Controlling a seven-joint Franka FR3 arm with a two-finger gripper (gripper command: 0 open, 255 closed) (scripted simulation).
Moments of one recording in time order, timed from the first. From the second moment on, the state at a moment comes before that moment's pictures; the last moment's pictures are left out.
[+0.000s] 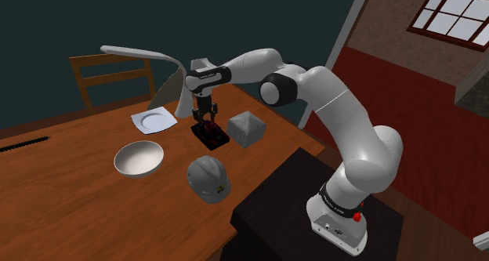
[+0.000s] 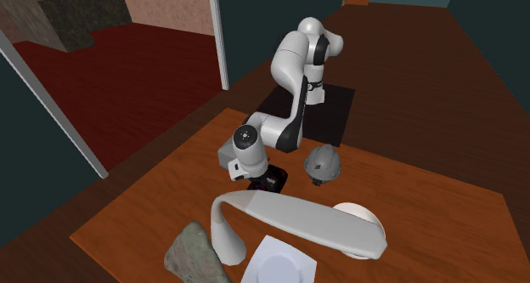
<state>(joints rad) 0.01 1.11 -0.02 -1.03 0.03 1.87 0.08</state>
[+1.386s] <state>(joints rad) 0.01 1.00 -0.02 -1.08 0.02 1.80 0.08</state>
